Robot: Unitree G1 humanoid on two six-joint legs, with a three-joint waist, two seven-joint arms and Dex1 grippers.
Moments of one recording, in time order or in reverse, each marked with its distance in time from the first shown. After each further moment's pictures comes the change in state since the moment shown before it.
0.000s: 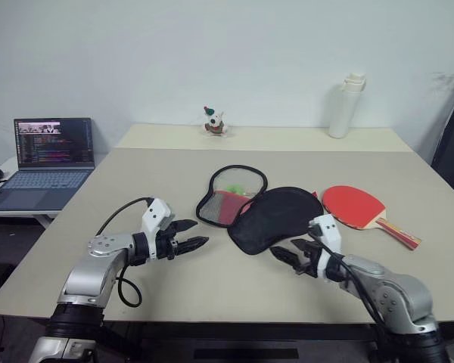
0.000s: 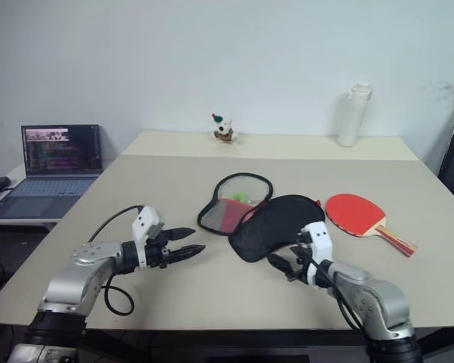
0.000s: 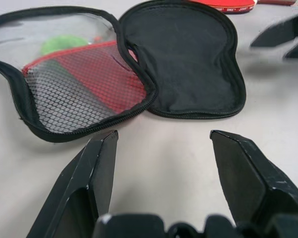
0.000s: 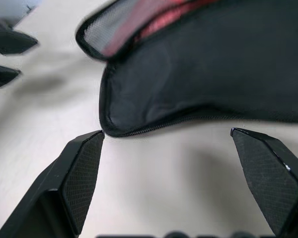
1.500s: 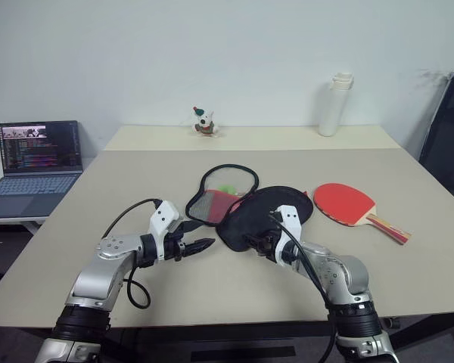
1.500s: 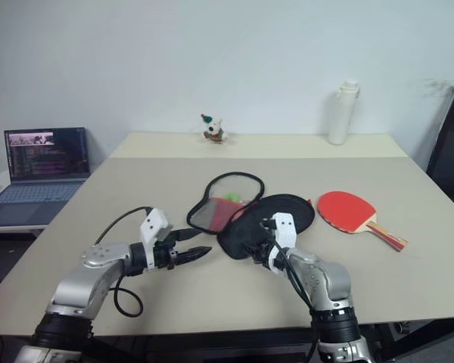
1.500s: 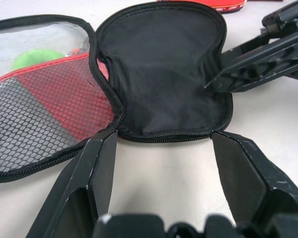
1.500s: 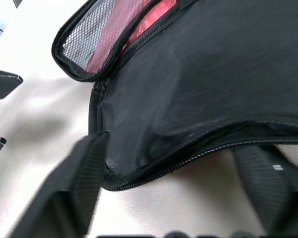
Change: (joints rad) left arm 0.012 -0.019 -0.043 -0.041 0.013 -0.022 0.046; right arm -0.182 0.329 -0.003 0.236 -0.187 0.025 -0.164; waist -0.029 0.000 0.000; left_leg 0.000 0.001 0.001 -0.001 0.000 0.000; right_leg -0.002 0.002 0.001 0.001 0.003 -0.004
